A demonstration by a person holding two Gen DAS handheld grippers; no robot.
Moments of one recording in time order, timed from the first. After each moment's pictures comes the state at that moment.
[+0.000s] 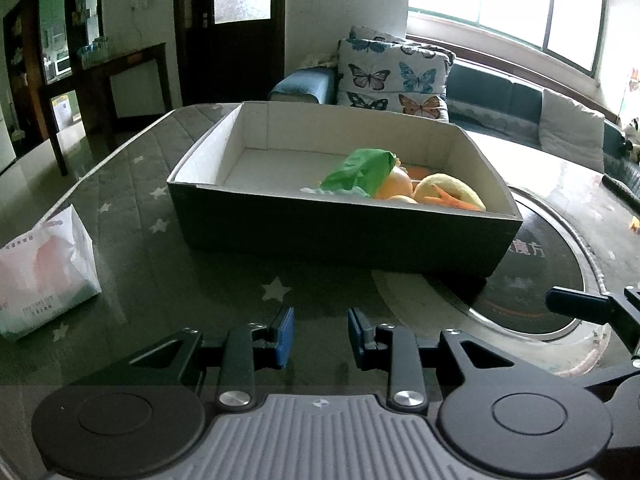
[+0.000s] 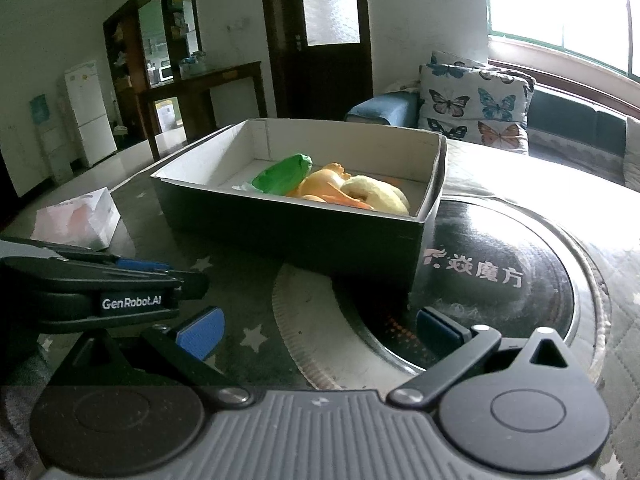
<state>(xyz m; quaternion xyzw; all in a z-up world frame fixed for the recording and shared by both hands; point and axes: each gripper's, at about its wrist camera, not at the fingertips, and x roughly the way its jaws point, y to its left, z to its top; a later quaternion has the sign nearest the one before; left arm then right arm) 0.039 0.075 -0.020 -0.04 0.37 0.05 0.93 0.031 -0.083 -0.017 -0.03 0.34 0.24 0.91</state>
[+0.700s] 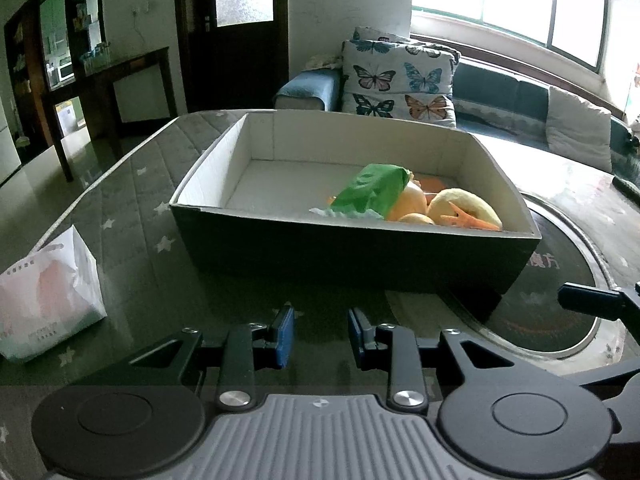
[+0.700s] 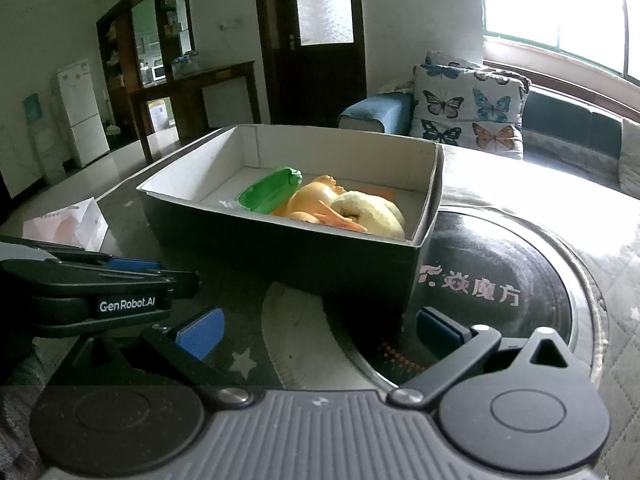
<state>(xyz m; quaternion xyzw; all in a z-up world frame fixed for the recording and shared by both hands) 0.059 0.081 -0.016 -0.03 0.37 0.06 0.93 0.050 -0.078 -0.011 -0.04 0.34 0.23 0.91</state>
